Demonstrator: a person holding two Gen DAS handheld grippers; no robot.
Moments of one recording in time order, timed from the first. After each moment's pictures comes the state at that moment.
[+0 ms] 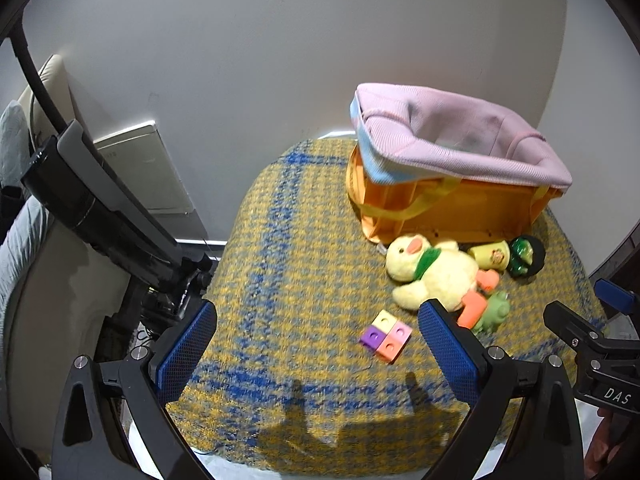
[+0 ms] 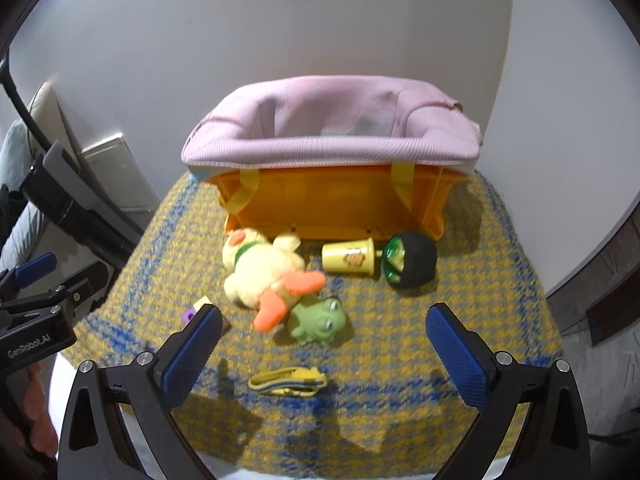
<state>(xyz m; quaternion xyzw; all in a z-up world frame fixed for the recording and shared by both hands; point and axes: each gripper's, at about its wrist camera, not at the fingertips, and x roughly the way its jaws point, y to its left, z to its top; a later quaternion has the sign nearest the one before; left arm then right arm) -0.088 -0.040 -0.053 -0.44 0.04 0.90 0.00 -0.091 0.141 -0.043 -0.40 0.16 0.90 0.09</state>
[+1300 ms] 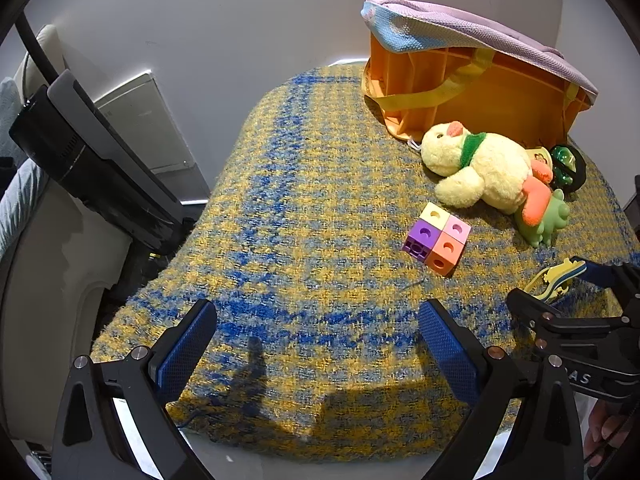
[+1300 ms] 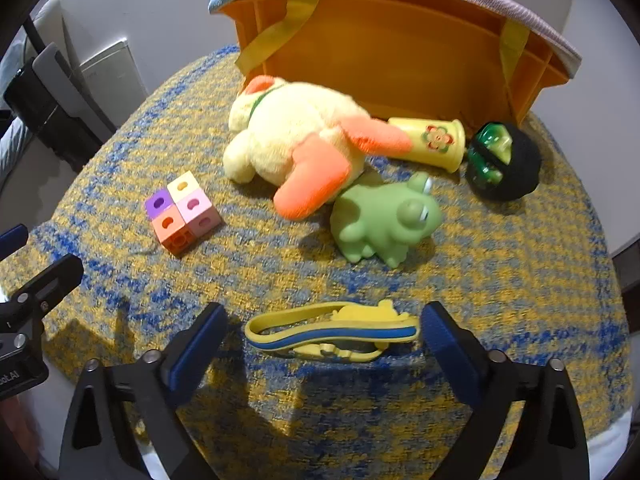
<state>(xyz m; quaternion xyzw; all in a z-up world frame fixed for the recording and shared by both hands) -0.060 -0.059 -0.148 -0.48 0.07 0.87 0.00 -0.115 0.083 -0.152 -0.50 0.11 0.86 0.05</state>
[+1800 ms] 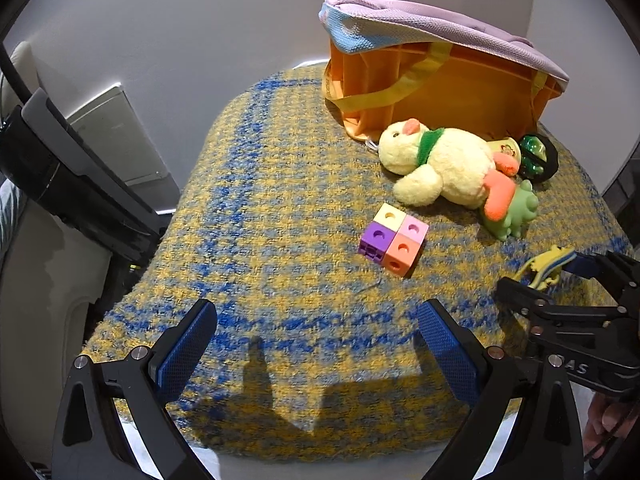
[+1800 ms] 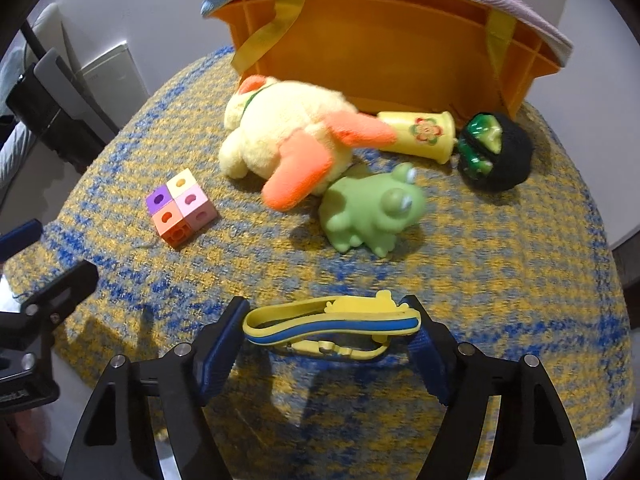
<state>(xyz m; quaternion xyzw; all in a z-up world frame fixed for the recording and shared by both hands) -0.065 -0.037 -0.144 -0.48 0.07 0.87 0.04 -0.102 0.099 -0.139 -0.49 0.12 0.86 0.05</state>
